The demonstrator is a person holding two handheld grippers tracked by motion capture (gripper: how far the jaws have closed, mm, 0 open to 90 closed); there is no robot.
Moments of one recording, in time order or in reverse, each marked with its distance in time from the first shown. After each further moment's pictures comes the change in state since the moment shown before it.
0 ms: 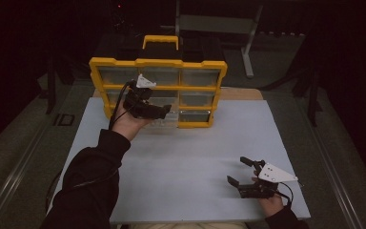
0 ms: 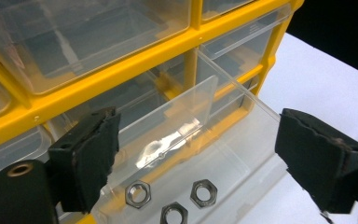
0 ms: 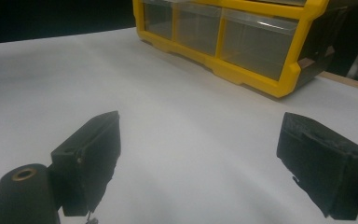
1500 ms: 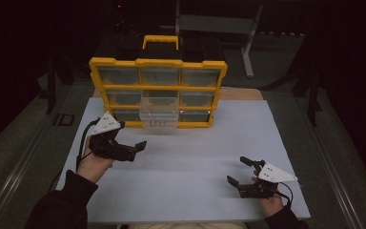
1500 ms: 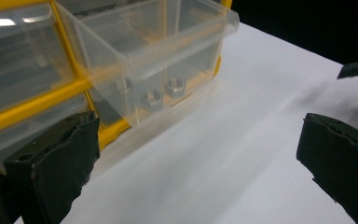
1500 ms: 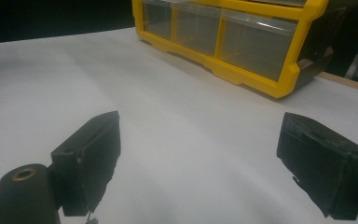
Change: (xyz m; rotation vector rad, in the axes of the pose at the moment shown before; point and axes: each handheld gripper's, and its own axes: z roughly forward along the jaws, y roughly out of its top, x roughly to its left) left arm 0.001 -0.106 -0.070 -0.104 -0.097 0.006; right arm 0.001 0.001 0.001 0.000 -0.005 -0.001
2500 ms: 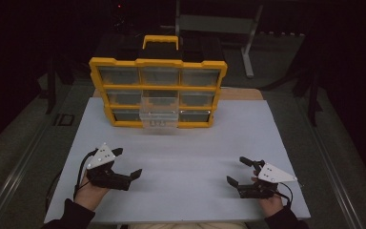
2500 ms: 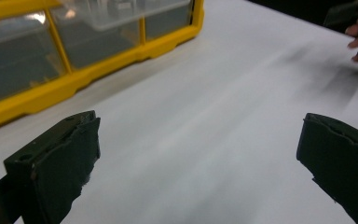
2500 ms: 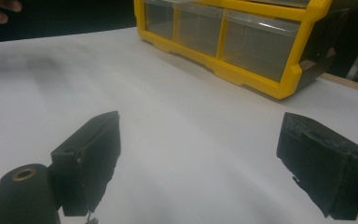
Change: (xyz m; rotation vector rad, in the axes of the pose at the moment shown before) left arm -0.013 -0.085 0.001 0.010 -0.045 -0.002; right arm 0.001 0.000 0.000 0.002 0.005 -0.005
